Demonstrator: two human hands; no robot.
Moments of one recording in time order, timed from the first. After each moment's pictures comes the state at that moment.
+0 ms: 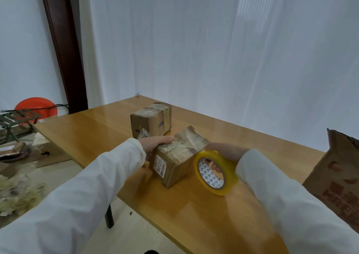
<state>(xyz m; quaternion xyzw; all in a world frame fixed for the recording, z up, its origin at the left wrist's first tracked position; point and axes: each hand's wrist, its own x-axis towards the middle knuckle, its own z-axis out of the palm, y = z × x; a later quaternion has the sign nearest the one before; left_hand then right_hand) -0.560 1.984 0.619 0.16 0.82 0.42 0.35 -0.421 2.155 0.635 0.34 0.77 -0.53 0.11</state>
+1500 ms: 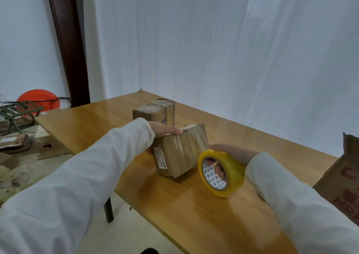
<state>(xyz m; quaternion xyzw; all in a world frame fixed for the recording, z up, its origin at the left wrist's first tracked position) -0.590 2.001 0.637 0.15 0.85 0.37 0.34 -0.424 2.175 0.621 0.29 0.71 -0.61 0.18</state>
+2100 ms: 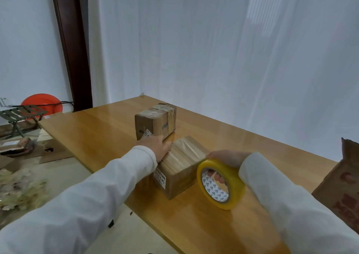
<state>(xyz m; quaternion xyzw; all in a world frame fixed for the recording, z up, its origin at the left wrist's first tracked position) -0.580 1.990 0.595 0.30 0.94 0.13 0.04 -0.431 2.155 0.632 0.34 0.77 -0.50 0.20</state>
